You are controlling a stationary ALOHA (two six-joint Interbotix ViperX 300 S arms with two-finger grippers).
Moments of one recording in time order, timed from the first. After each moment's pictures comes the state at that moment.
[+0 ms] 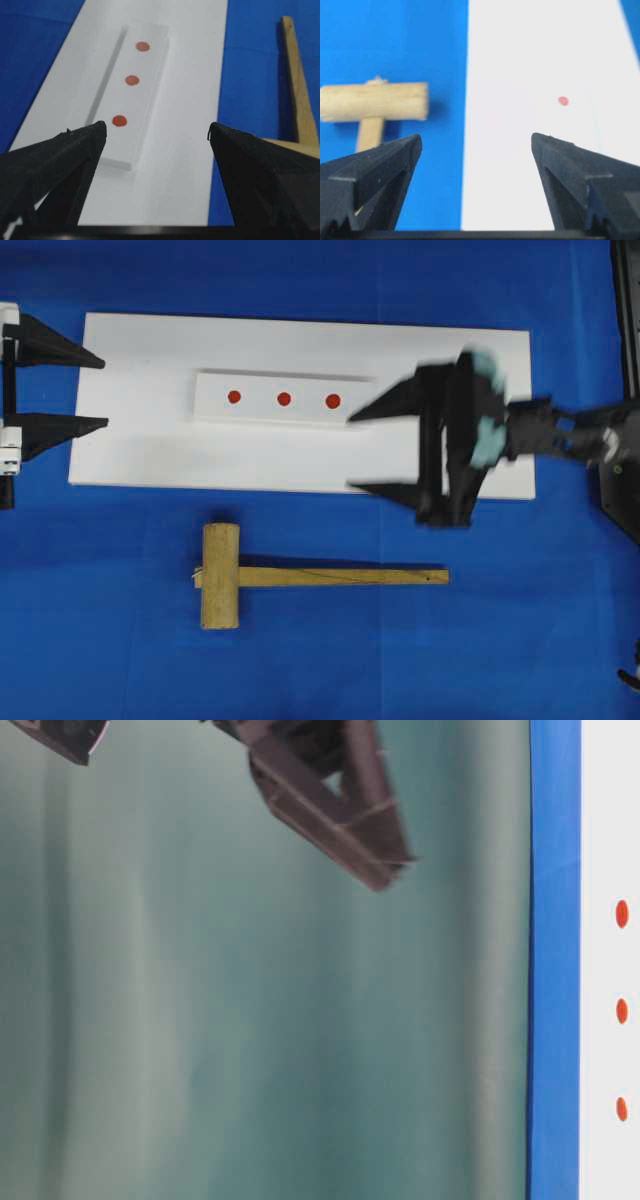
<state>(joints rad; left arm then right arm) 0.14 -0.97 1.21 -0.01 0.12 -0.04 0.06 -0.33 0.80 1.09 -0.13 -0.87</state>
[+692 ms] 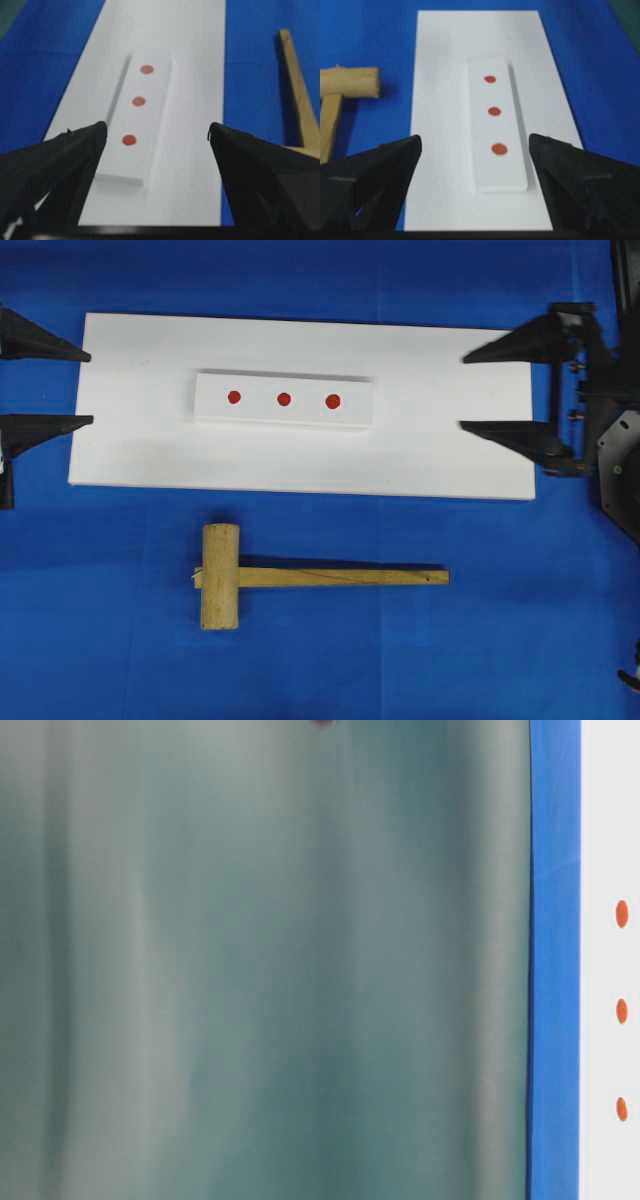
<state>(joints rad) 0.13 -1.06 1.22 -0.01 0.13 0.05 -0.12 -0.83 1.13 1.09 -0.02 -0.97</state>
